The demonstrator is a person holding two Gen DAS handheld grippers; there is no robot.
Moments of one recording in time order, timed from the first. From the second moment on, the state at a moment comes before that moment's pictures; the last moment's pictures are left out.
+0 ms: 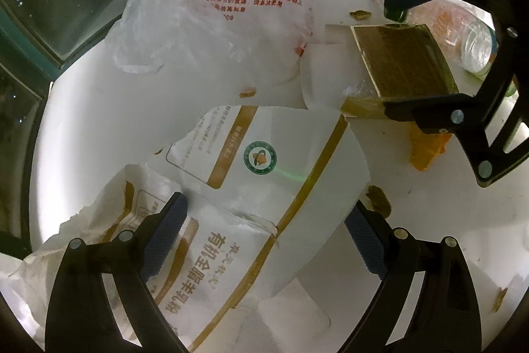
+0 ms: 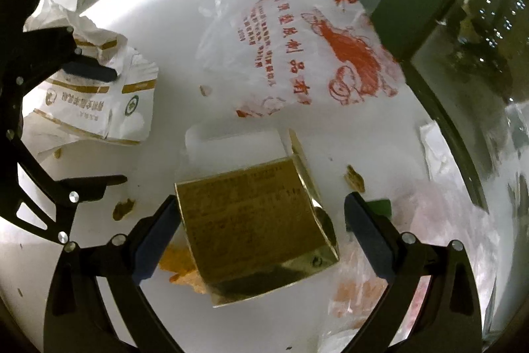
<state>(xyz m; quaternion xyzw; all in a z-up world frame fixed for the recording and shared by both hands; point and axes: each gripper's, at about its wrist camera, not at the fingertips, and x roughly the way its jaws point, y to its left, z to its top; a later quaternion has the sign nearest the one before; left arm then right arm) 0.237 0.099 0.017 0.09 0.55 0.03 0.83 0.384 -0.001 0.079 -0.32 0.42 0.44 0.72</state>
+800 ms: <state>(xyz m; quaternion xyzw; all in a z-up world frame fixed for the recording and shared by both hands) 0.228 0.098 0.020 0.07 0.53 0.02 0.84 0.382 0.007 0.055 -0.30 0.46 0.43 0.72</state>
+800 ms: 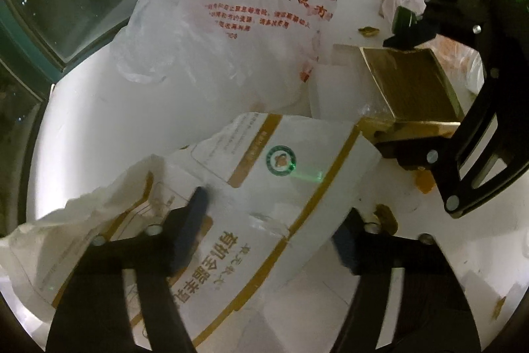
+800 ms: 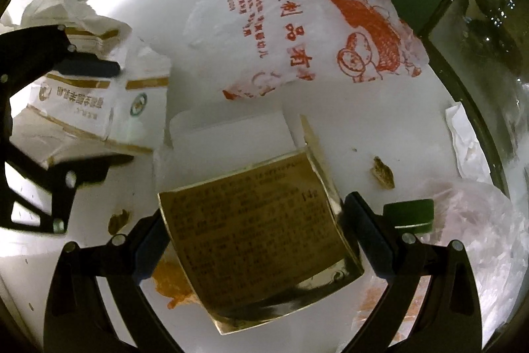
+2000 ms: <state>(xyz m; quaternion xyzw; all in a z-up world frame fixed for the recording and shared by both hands) 0.165 0.067 0.101 0.02 0.49 -0.07 0.87 0.291 -0.064 0.122 -0.13 0.49 0.42 0.76</state>
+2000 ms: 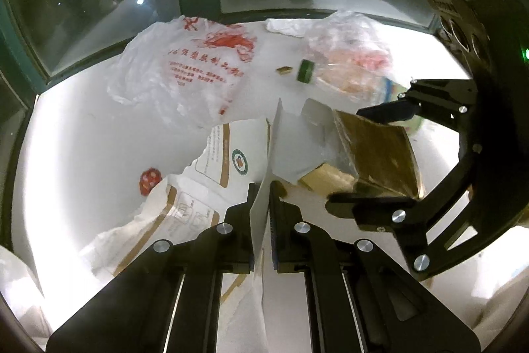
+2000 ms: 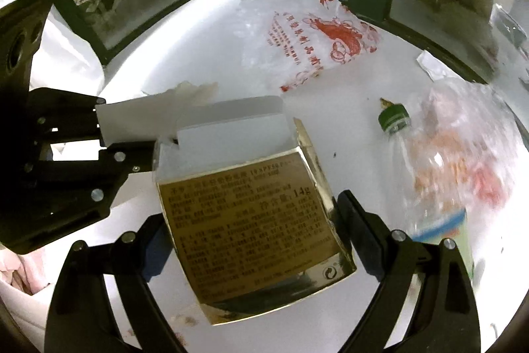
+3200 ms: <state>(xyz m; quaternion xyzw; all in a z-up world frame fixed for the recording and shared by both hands) 0.058 -0.022 0.188 0.08 0.41 -0.24 0.88 0.143 -0.167 0.203 -0.05 0.45 0.28 0.85</state>
